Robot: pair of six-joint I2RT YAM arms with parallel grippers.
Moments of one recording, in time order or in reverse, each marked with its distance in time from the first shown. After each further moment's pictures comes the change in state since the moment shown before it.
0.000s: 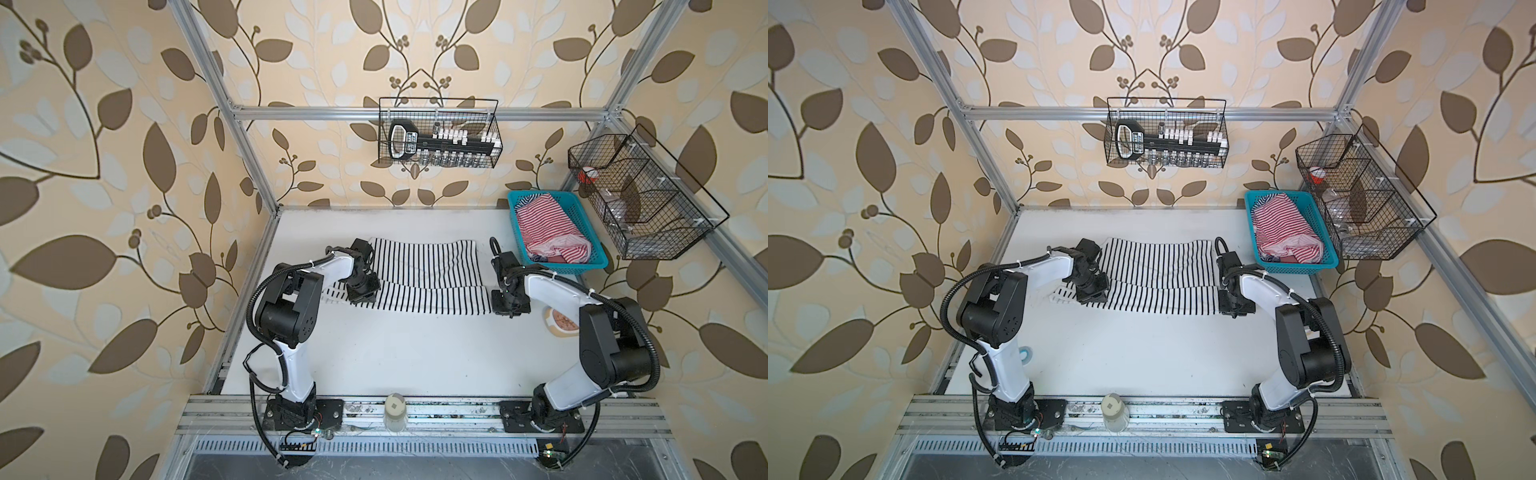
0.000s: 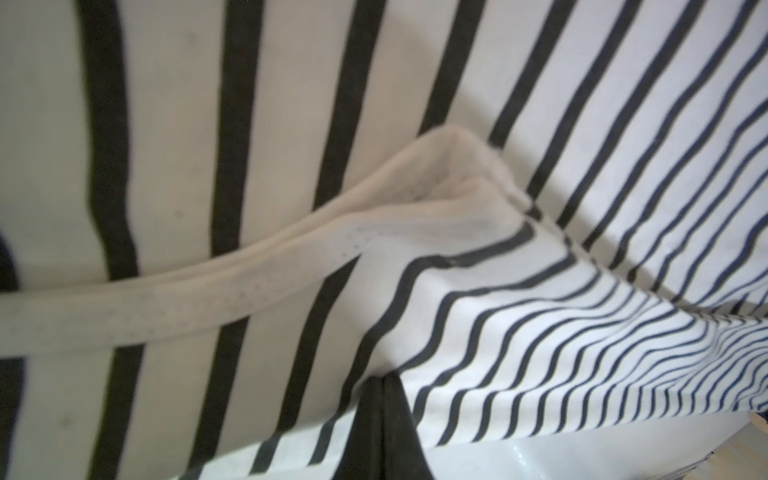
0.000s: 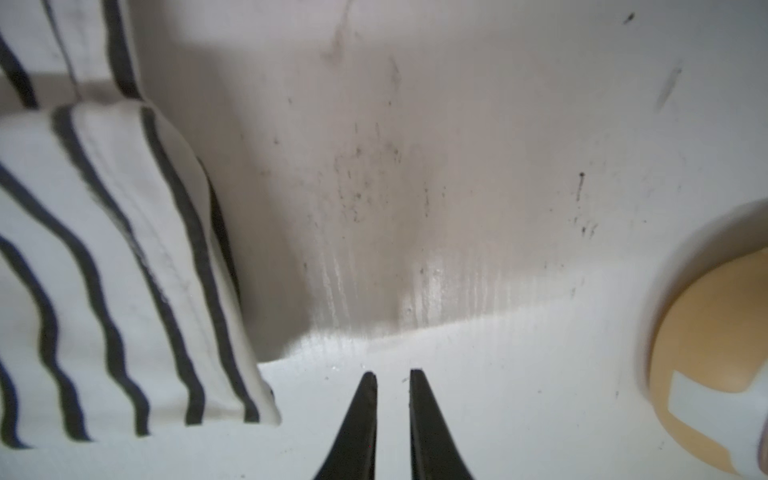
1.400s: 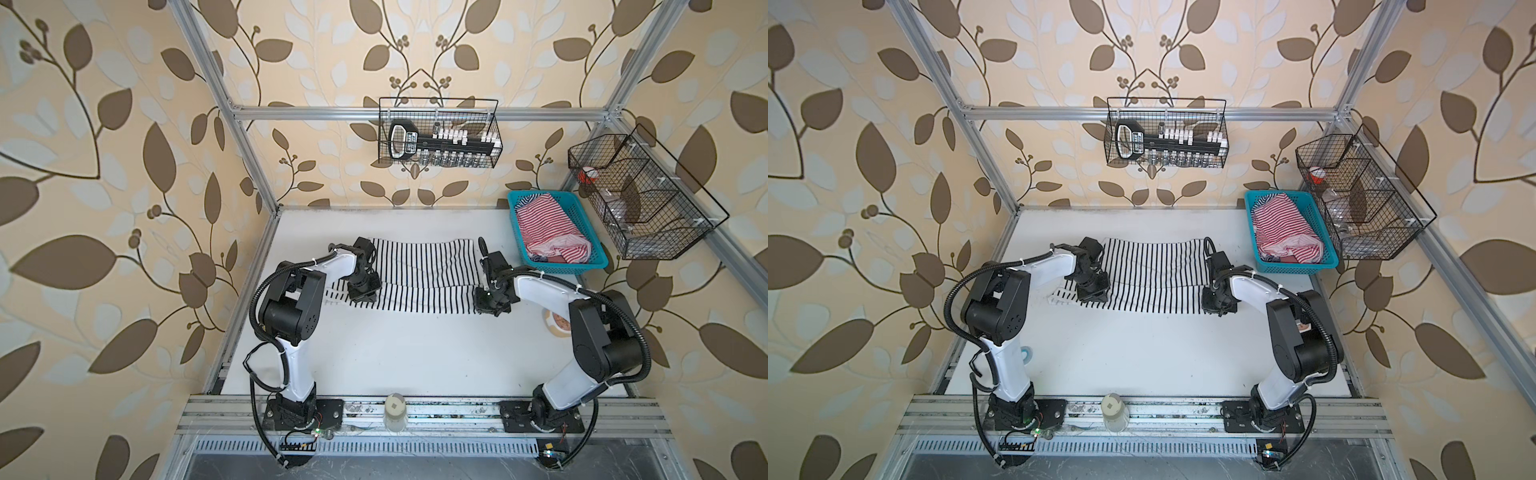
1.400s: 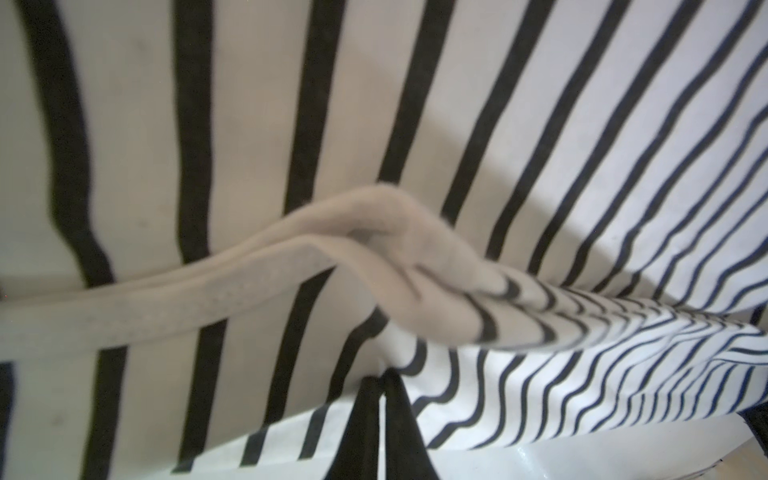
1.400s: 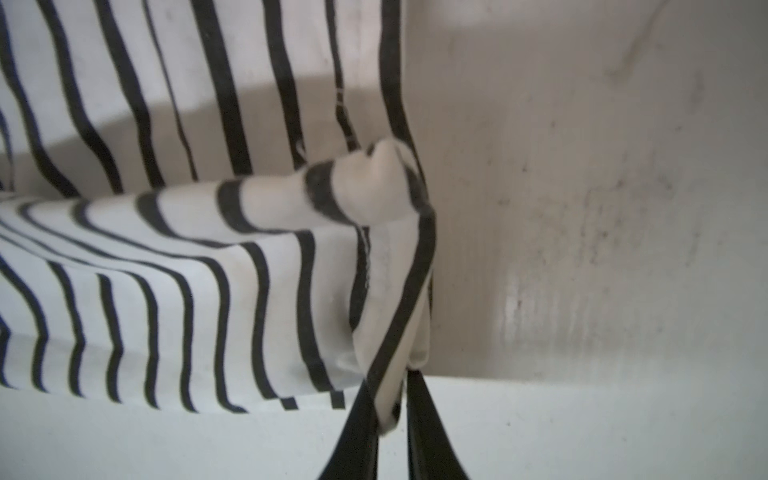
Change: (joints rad) left arm -0.020 0.028 0.053 -0.057 -0.021 -0.008; right arm 0.077 0.055 -0.004 0.149 -0.218 0.087
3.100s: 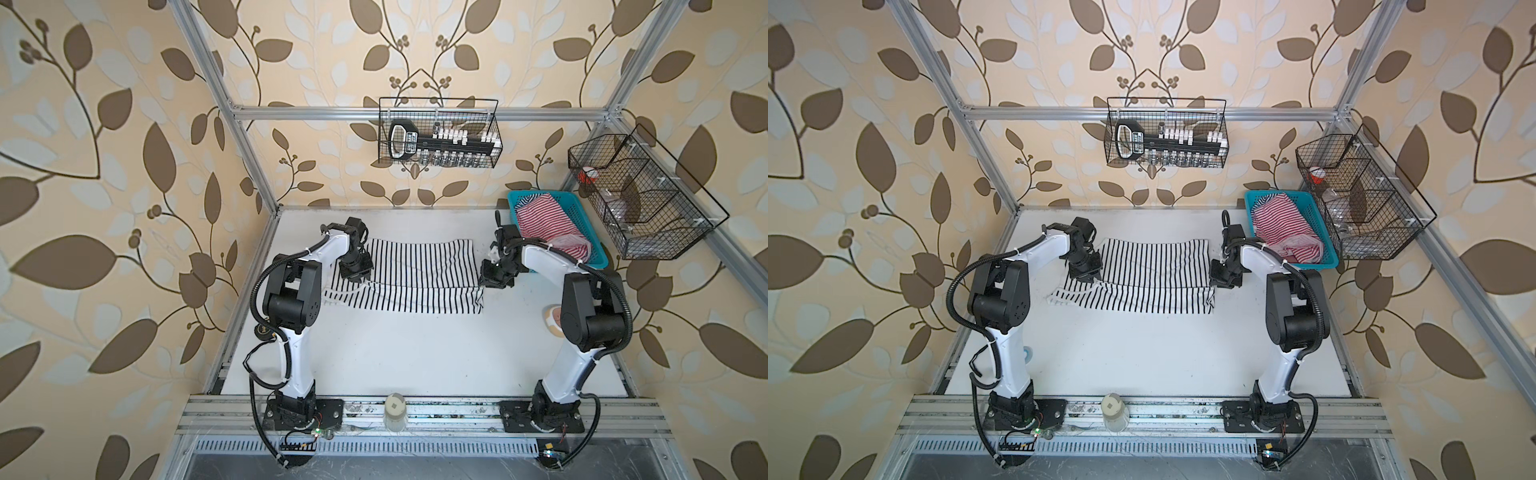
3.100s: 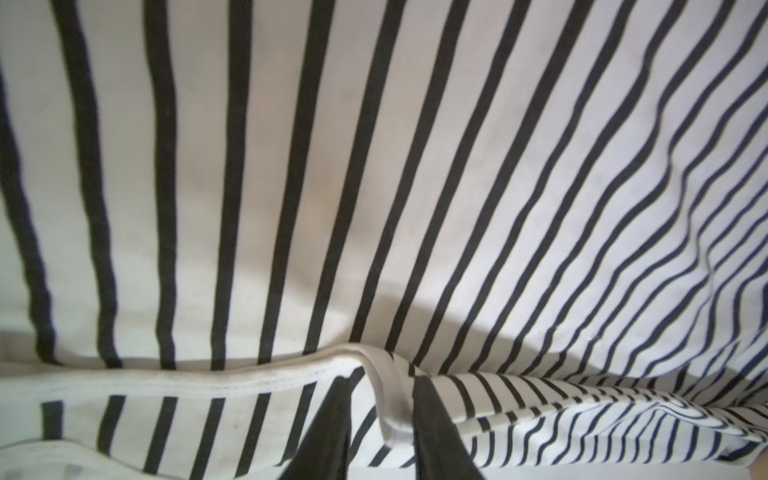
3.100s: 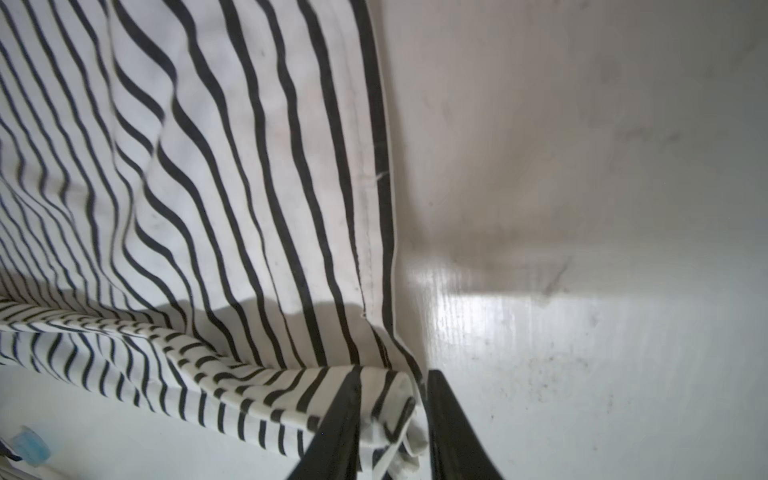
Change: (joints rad) left arm 0.105 0.101 0.303 -0.172 -0.076 0.081; right arm -0.191 0.201 0.359 -0.127 -0.211 -0.071
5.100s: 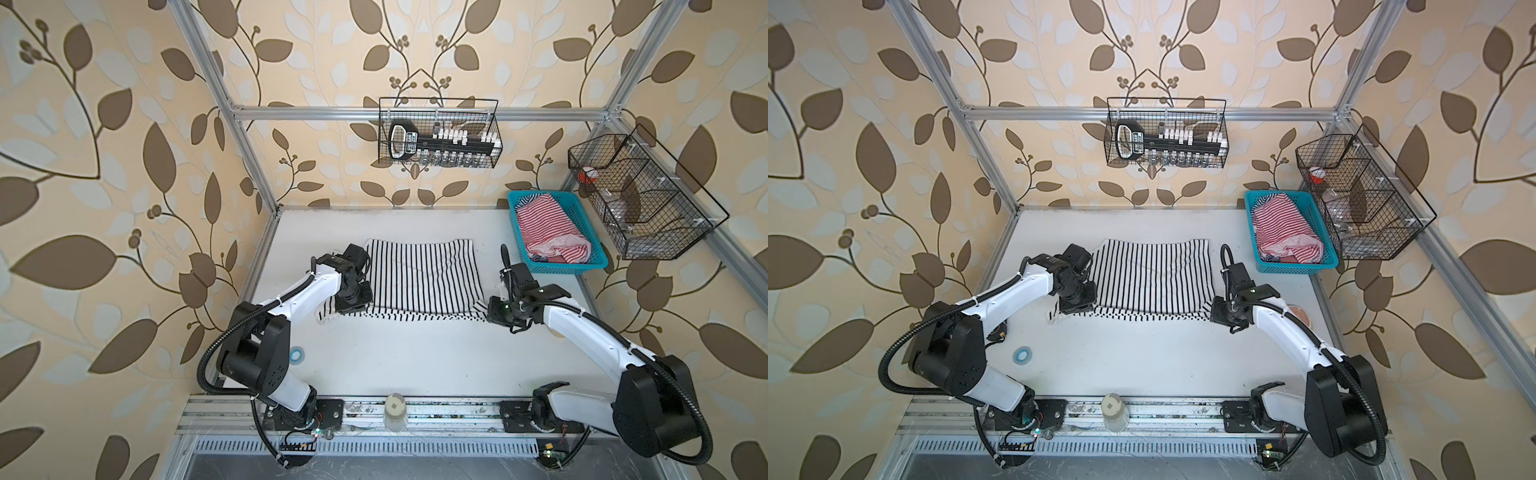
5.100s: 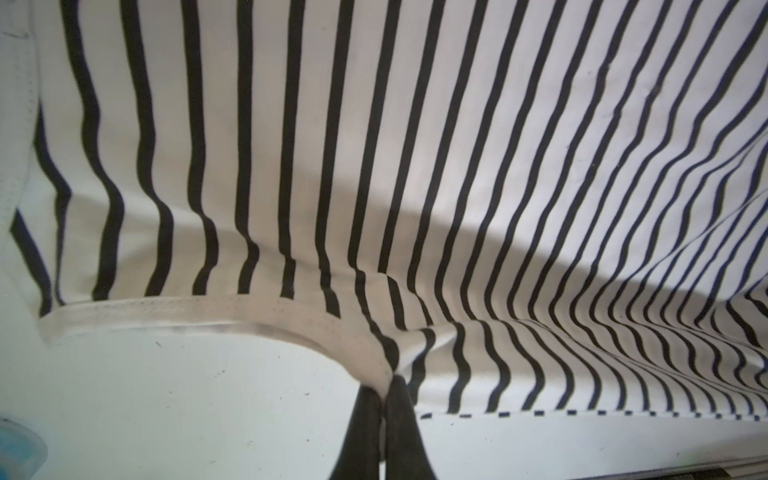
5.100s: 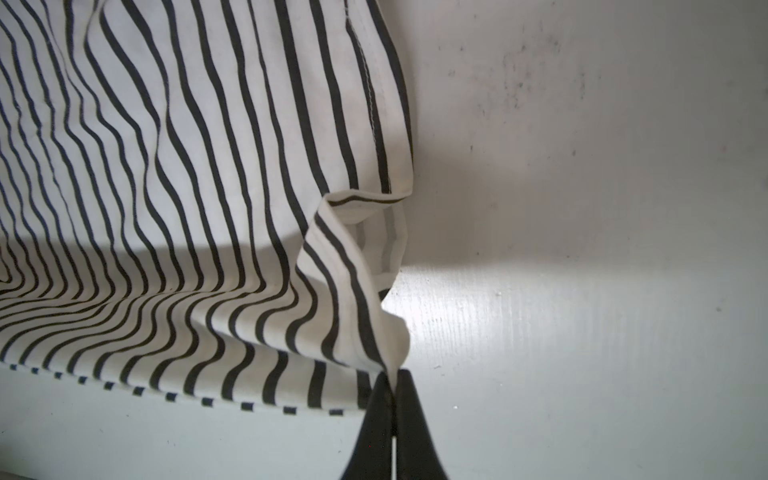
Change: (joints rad) left arm -0.151 -0.470 -0.460 0.026 -0.056 -0.062; right arm 0.175 -0.575 -0.509 0.032 0.135 0.143
